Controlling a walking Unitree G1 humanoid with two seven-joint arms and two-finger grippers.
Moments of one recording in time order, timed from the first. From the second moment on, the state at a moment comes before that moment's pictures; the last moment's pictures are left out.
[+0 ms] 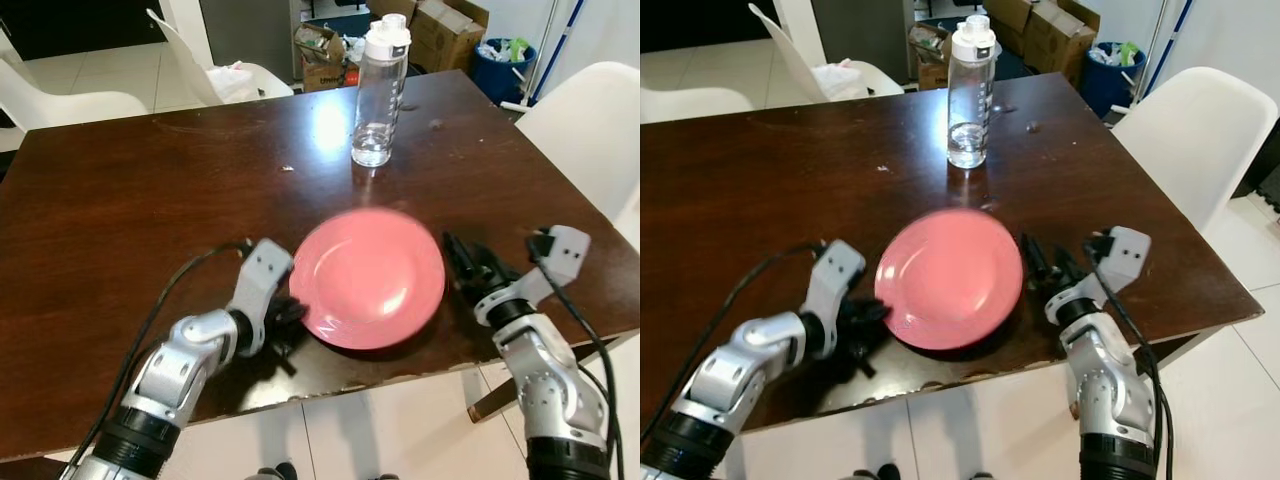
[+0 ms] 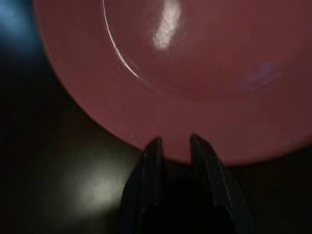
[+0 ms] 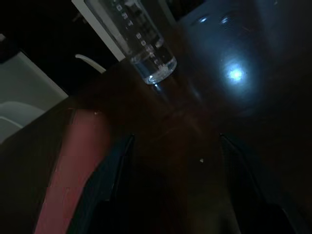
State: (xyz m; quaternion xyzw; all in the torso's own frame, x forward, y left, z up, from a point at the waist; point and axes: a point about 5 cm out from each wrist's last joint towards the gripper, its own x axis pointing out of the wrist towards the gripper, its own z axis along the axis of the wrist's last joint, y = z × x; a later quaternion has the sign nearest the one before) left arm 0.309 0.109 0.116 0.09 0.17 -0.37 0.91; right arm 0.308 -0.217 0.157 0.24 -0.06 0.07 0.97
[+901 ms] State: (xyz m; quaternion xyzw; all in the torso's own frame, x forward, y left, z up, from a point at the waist) left arm 0.311 0.102 0.111 0.12 0.14 -0.37 0.91; right arm 0.297 -0.189 0.157 0.32 -0.05 0.21 0.92
